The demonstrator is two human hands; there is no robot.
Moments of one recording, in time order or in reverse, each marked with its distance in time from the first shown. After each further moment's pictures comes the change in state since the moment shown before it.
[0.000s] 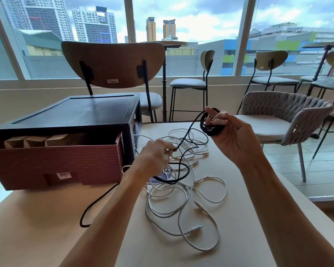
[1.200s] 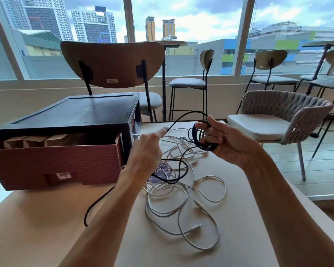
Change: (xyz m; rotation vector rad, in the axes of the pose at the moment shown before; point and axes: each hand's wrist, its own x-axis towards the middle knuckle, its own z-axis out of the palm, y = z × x) left_hand -0.005 -0.002 -0.009 0.235 0.281 0.083; right_hand -0.003 0.002 -0.002 -0.373 0.013 0.258
